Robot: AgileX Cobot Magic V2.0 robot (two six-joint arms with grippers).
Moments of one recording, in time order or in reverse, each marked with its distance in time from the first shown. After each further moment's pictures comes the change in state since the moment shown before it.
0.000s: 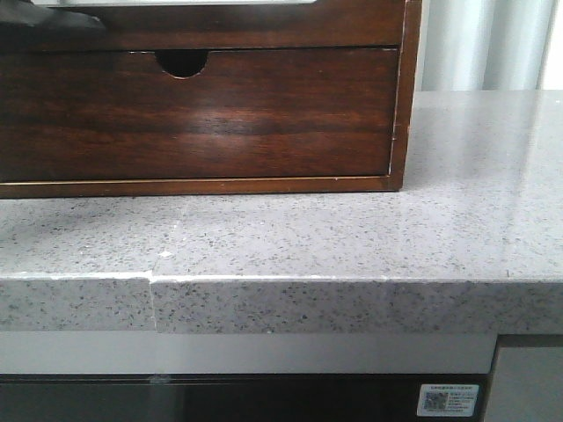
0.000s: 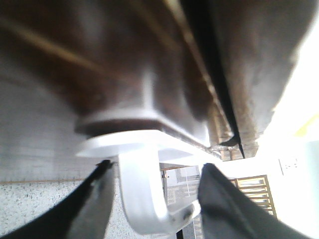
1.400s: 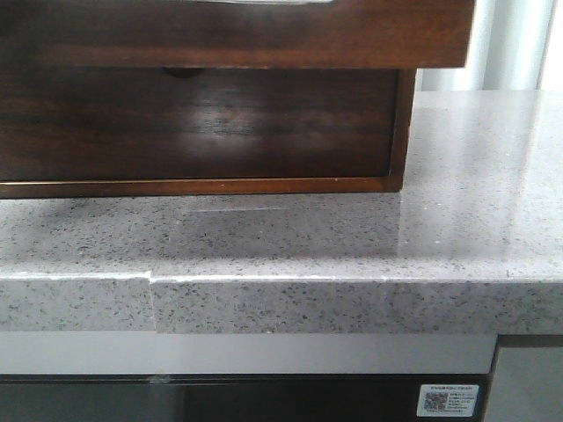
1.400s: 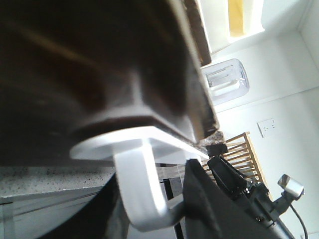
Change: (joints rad) left arm 0.010 -0.575 0.365 0.097 0.047 -0.102; right arm 0.000 0.000 0.000 0.000 0.011 0.000
